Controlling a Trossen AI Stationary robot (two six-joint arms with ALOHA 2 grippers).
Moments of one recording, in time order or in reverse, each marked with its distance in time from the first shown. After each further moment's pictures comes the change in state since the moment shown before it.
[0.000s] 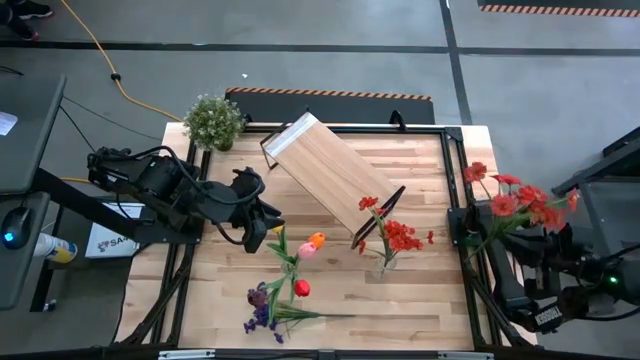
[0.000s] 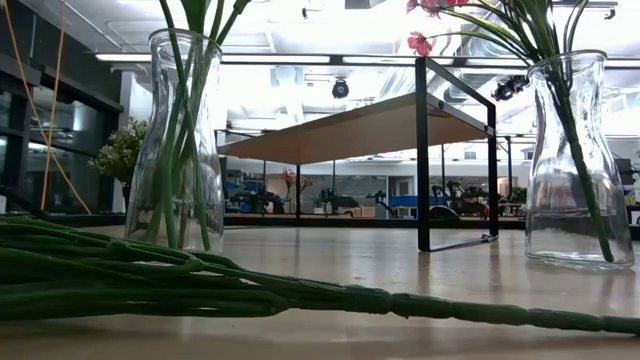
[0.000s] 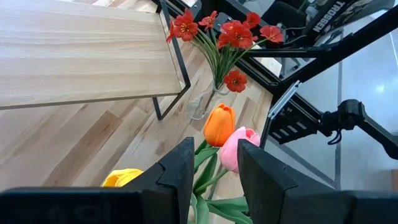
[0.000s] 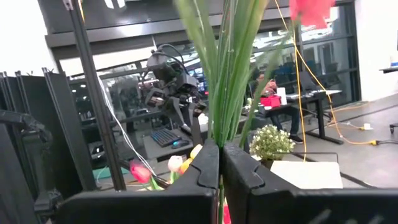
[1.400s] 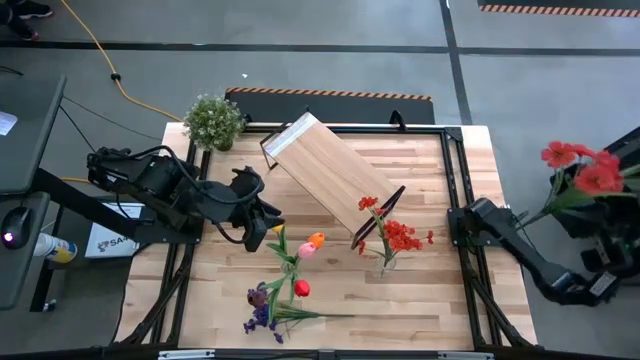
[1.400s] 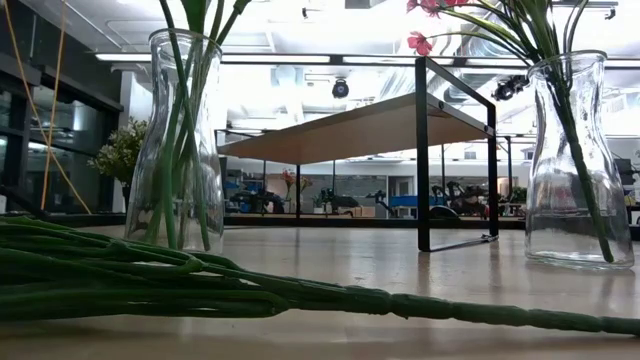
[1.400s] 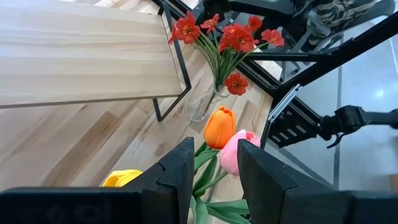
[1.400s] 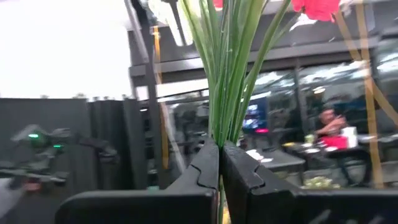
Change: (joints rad) left arm 0.000 0.001 -0.001 0.003 -0.008 -0.017; right arm 0.492 0.191 -0.002 0.343 0.240 0.022
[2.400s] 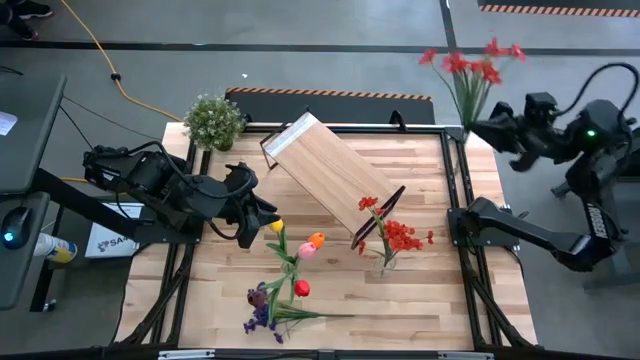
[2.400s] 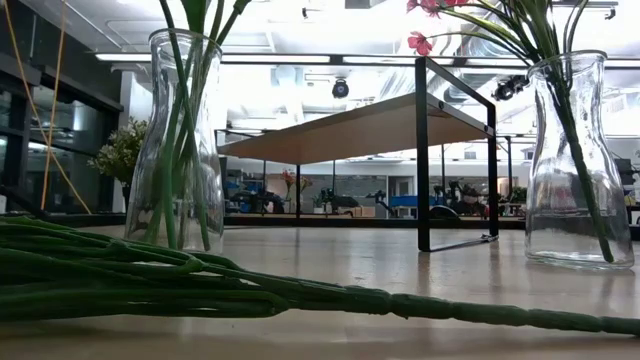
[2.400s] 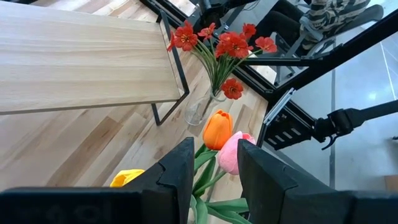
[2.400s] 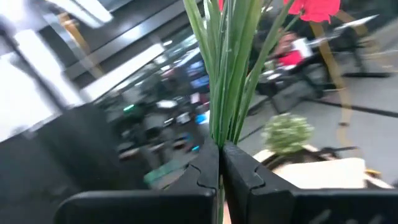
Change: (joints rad) left arm 0.000 -0.033 0.001 -0.002 -0.006 0.016; right arm 0.149 0.460 0.002 0.010 0.240 0.024
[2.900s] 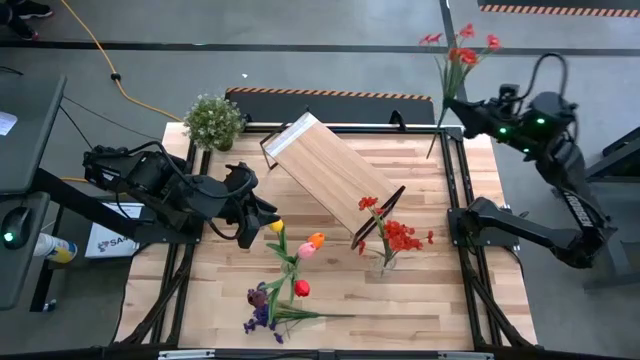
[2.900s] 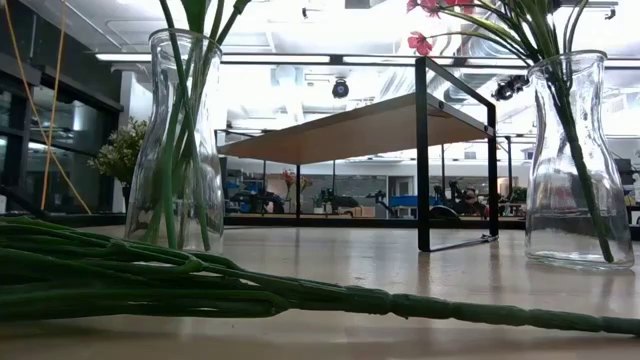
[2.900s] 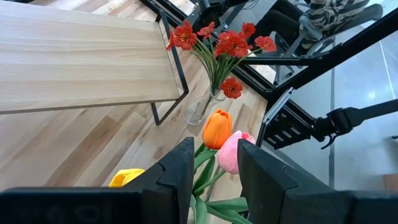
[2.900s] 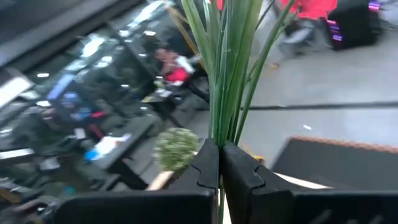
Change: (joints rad) left arm 0.000 0.000 0.000 0.000 0.005 0.000; right arm -0.015 0.040 -0.166 -0.001 0.465 -0.032
